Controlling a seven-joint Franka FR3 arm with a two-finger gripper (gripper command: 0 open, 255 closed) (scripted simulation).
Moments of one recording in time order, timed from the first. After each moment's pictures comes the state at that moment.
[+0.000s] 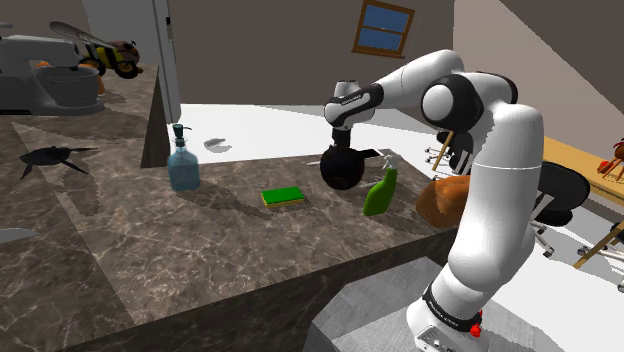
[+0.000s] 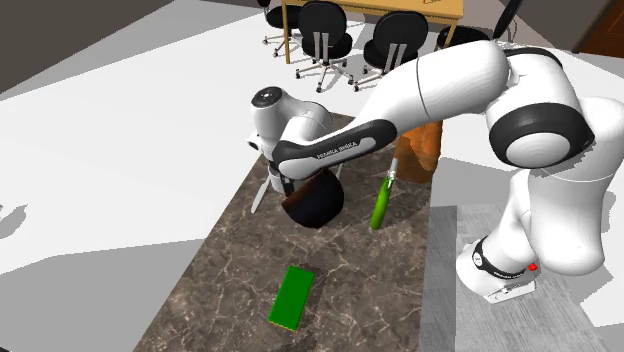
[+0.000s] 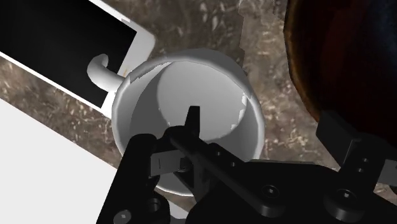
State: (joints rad) arm -0.20 0.38 -0.19 -1.79 -0.05 2.13 -0.50
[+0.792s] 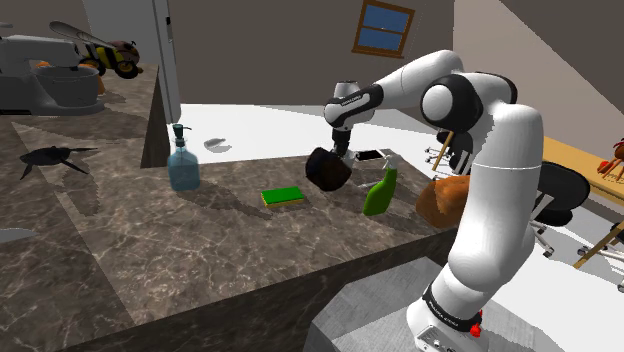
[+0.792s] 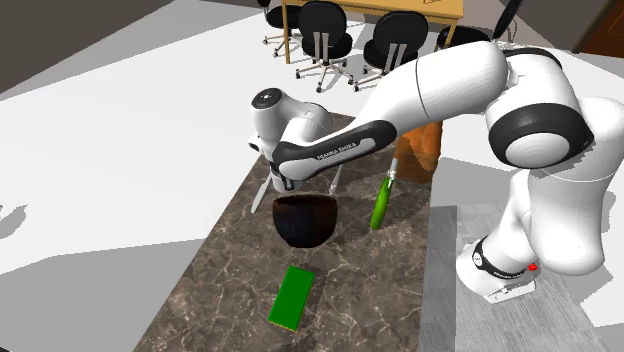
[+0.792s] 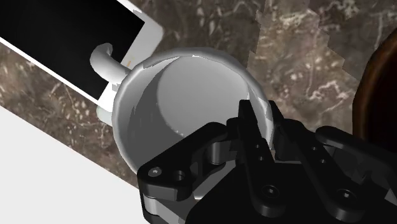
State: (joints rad) arm -0.20 0.39 -0.19 -1.79 -0.05 2.13 -0.50
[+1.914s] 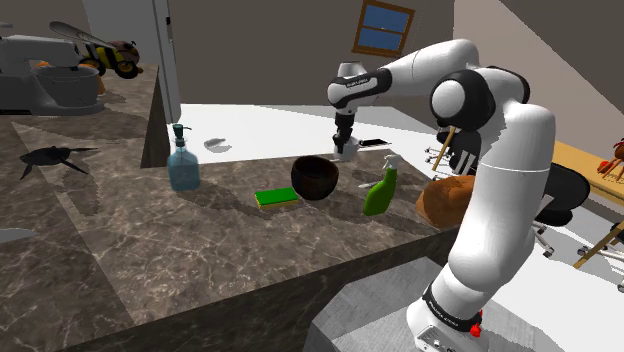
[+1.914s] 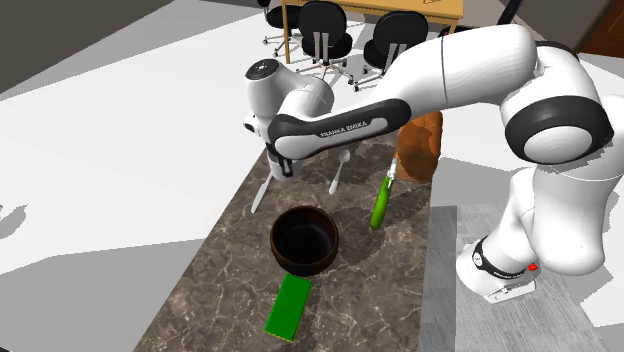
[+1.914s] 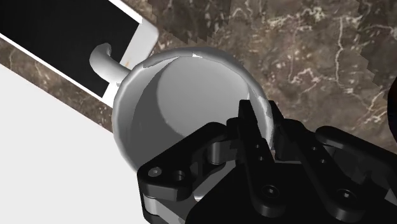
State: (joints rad) arm -0.20 0.32 -0.19 -1.71 -0.06 1.98 -0.51
